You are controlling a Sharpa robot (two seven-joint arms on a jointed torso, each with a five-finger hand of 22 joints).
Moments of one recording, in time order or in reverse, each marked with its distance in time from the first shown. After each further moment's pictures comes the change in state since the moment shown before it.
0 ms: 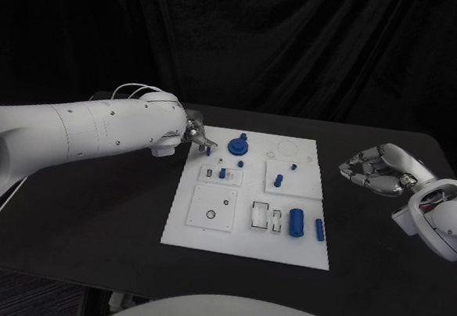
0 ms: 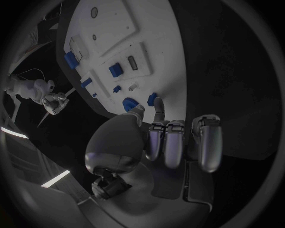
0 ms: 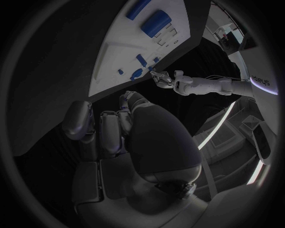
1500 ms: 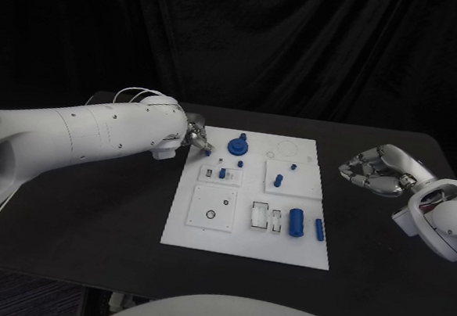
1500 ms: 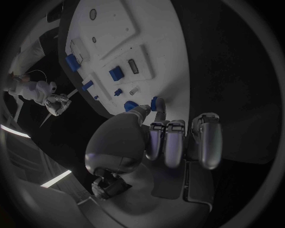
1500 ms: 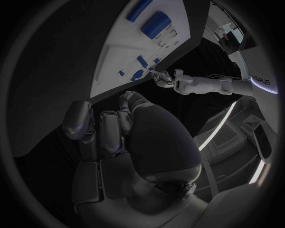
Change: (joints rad) left arm -0.016 0.011 0.000 -0.024 -0.001 0.006 0.047; left_hand 0.086 -0.006 0.124 -0.070 0.280 -0.002 -0.006 -0.049 -0.024 -0.004 0.004 0.000 0.000 -0.004 0.004 0.000 0.000 0.000 -0.015 0.007 -0.023 0.000; right arm 0.000 0.000 0.000 -0.001 0.000 0.013 -0.012; right_hand 0.000 0.000 0.007 -0.001 0.004 0.000 0.000 0.000 0.001 0.000 0.000 -0.003 -0.002 0.000 0.000 -0.004 -0.003 0.000 0.000 0.000 -0.004 0.001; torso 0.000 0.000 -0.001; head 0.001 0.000
